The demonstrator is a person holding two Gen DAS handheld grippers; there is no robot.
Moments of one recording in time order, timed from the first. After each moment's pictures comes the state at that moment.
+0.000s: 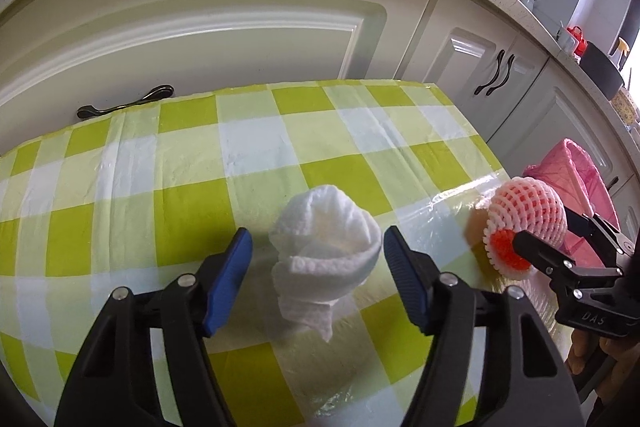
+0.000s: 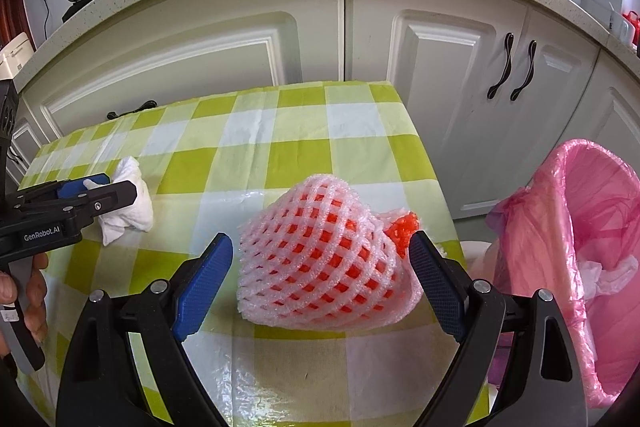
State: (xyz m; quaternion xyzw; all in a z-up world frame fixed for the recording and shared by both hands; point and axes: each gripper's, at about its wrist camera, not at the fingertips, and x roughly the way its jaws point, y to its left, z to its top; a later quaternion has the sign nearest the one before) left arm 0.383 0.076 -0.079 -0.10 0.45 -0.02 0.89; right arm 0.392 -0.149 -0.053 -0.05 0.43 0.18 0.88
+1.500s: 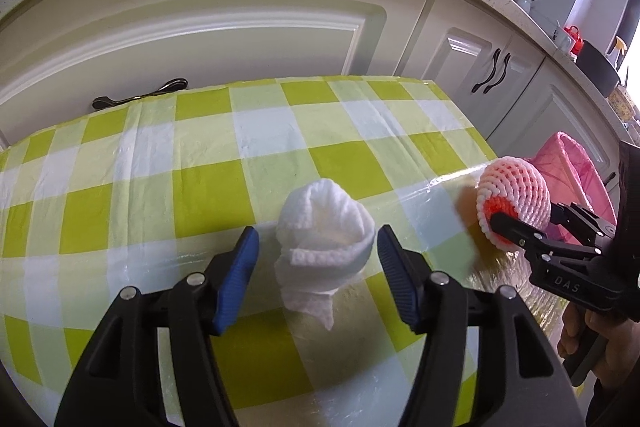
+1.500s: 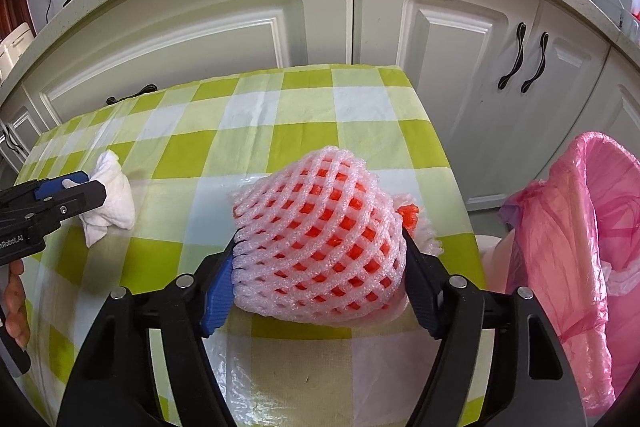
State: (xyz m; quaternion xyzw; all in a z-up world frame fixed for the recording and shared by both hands) left arm 0.361 0.080 -0.078 -0.10 0.44 -0.02 0.89; right arm 0.396 -0.147 -0.067 -0.06 0.44 0.19 0.88
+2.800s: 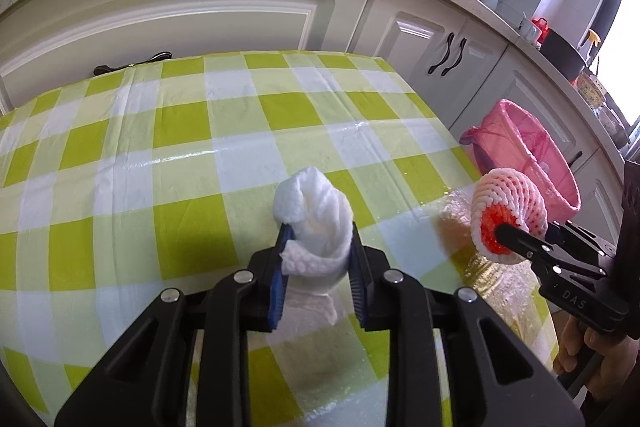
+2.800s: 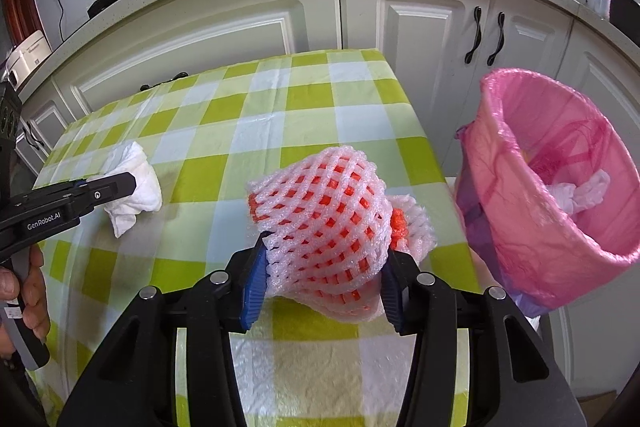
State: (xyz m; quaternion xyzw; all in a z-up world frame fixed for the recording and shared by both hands) left arm 0.277 0.042 -0.061 -0.12 0.44 -0.06 0.89; right arm 0.290 -0.194 -0.034 -0.03 0.44 0.19 0.88
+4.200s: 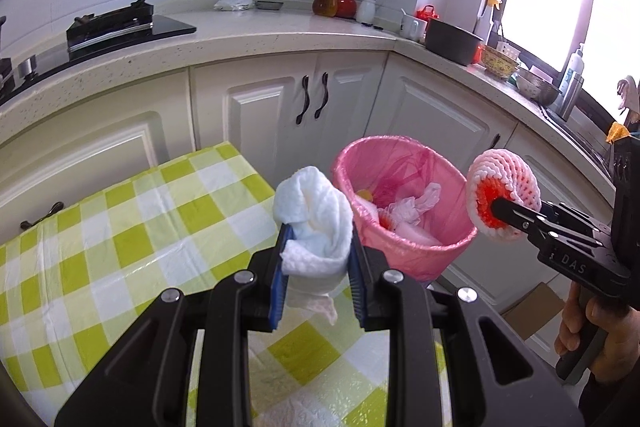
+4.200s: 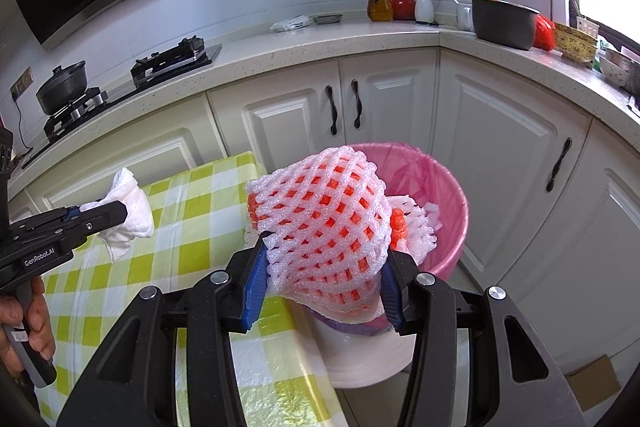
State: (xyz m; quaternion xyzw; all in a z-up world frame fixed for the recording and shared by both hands) left arm 0.301 -0.128 0.054 -0.02 0.35 -0.19 0.92; right arm 0.268 -0.364 0.064 0.05 0.34 0.06 0.94
